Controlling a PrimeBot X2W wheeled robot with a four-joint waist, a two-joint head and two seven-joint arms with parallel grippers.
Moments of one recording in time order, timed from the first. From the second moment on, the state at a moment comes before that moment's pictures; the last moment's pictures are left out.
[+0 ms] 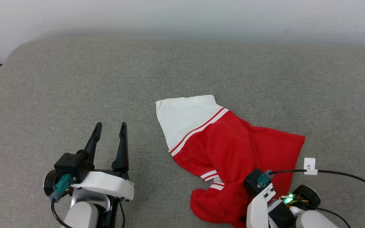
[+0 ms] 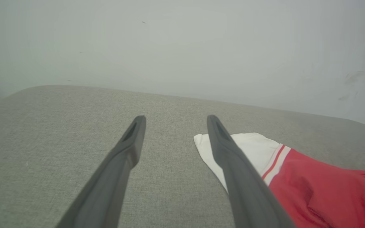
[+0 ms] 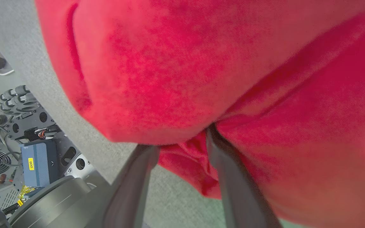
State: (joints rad) left arm -0.17 0.11 -0.12 0.17 -0.29 -0.04 -0.26; right arm -0.23 -0.33 0.65 0.20 0.44 0.13 0.73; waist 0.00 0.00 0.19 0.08
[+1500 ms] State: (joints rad) left arm -0.18 0.06 -0.04 0.20 -0.23 -0.09 -0.26; right arm -0.27 -0.30 0.03 0.43 0.38 0.13 0.18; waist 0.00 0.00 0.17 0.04
